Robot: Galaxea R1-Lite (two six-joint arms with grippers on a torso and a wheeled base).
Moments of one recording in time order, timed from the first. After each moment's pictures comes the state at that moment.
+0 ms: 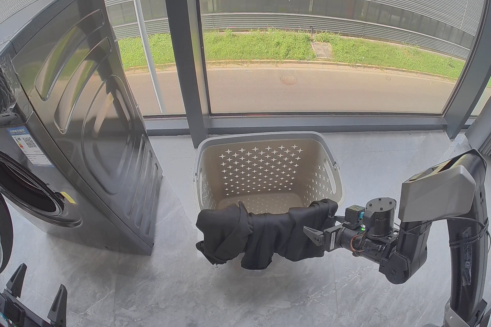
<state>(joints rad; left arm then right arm) 0.00 0.02 -0.02 0.00 0.00 0.02 0.41 2.41 -0.47 -1.53 0.07 0.14</state>
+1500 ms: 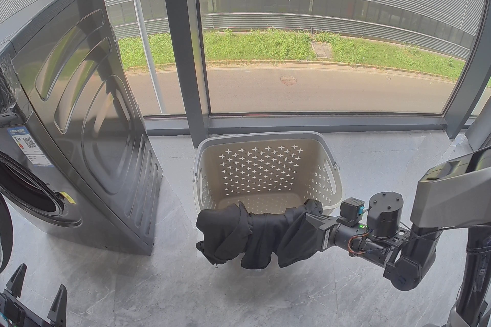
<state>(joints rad) 0.00 0.02 -0.02 0.00 0.00 0.02 0.54 2.24 -0.40 -1.55 0.06 0.17</state>
